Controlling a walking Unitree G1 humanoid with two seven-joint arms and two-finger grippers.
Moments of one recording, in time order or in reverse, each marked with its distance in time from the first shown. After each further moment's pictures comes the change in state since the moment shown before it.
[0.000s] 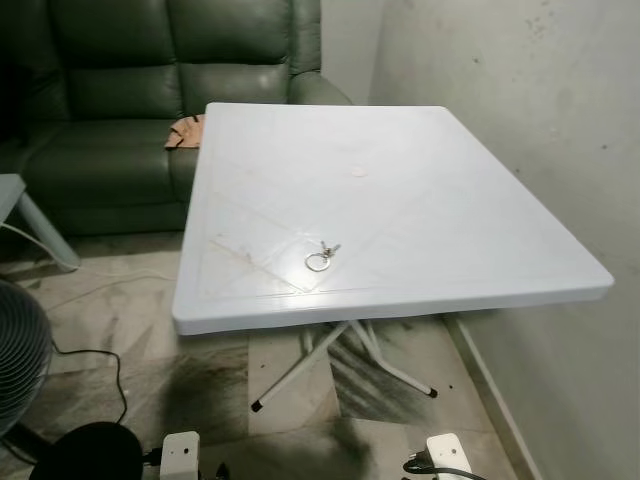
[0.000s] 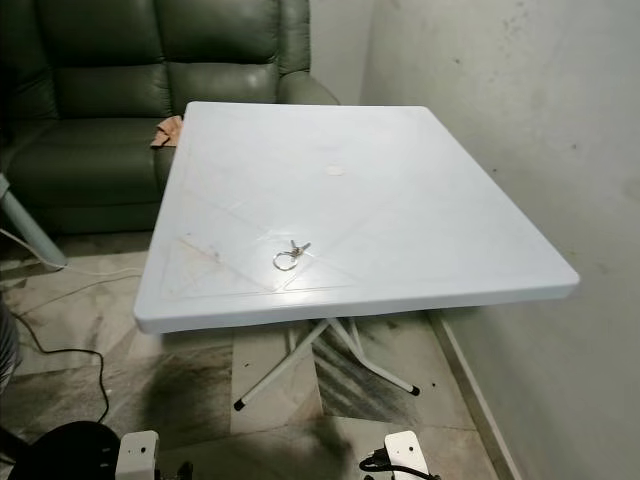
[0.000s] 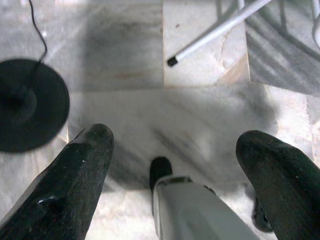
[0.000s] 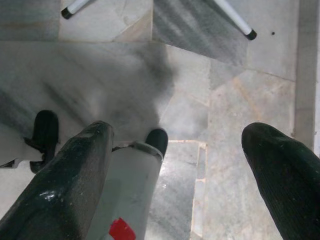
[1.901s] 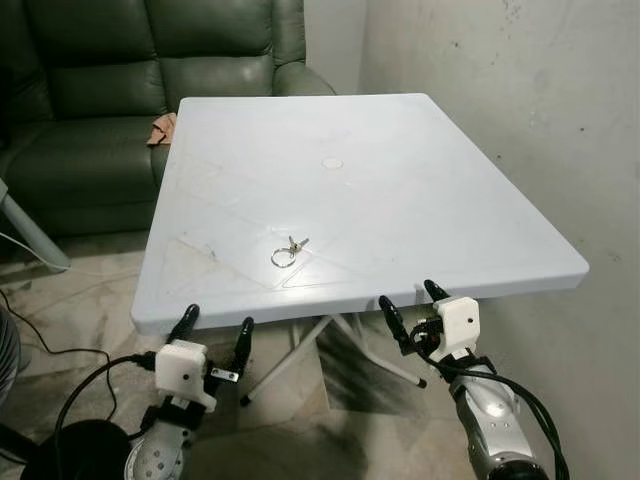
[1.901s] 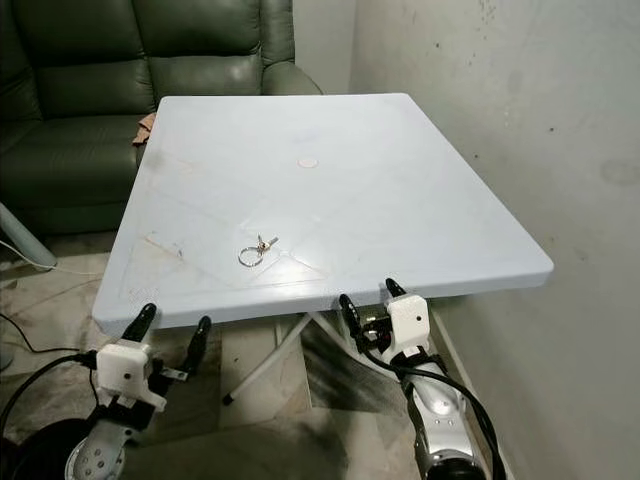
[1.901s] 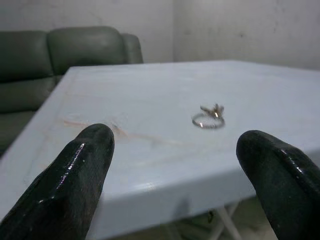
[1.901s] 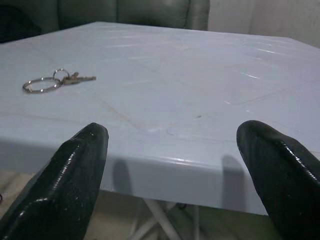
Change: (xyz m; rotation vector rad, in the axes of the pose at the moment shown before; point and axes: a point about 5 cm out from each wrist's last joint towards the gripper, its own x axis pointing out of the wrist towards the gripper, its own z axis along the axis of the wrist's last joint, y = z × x) left arm -0.071 -0.032 0.146 0.162 -1.055 -0.247; right arm -0.045 -0.009 0.188 -0.068 -1.024 0.127
